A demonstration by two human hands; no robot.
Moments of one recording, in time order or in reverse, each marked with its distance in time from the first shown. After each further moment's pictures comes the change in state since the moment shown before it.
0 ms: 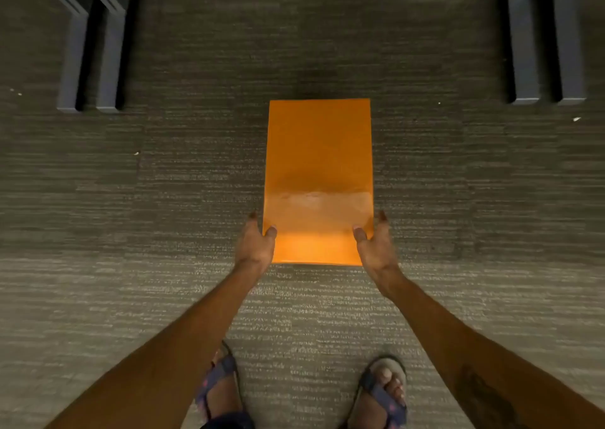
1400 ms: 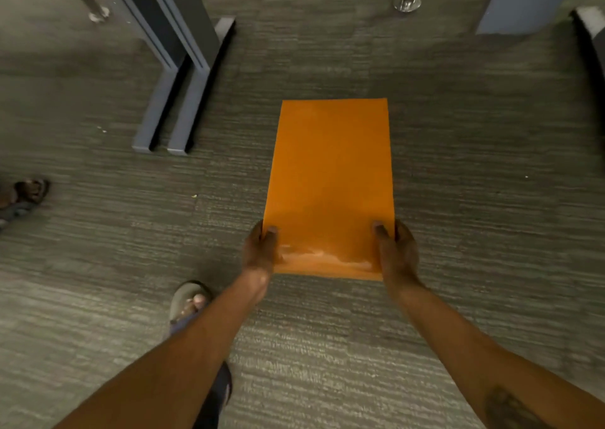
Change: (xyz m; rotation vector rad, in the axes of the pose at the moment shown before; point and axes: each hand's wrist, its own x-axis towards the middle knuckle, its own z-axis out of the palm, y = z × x) left_hand 0.138 -0.019 -0.086 -0.554 0.215 0.090; right_hand 0.090 -0.105 0.113 0.374 0.124 -0.203
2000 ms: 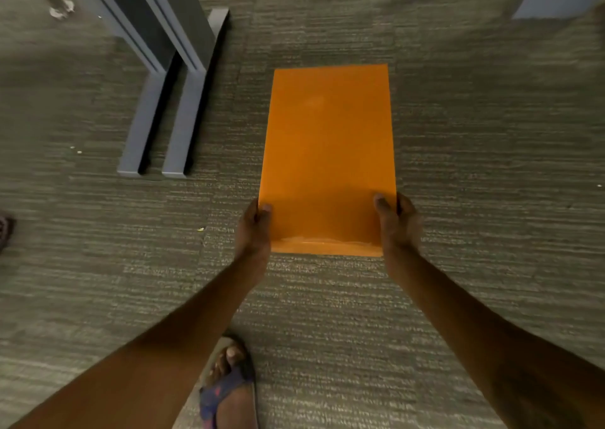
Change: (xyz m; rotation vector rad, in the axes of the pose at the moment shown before) left_hand 0.181 0.019 -0.048 -0.045 -0.082 0.148; right_hand 0.099 -0.015 0.163 -0.025 0.147 -0.045
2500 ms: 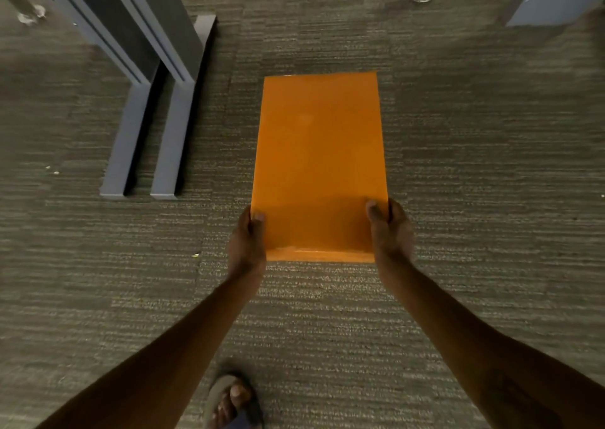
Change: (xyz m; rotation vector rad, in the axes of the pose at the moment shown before) left_hand 0.050 -0.004 -0.010 0.212 0.019 0.085; right_hand 0.023 -0.005 0.042 -0.161 0.016 -0.041
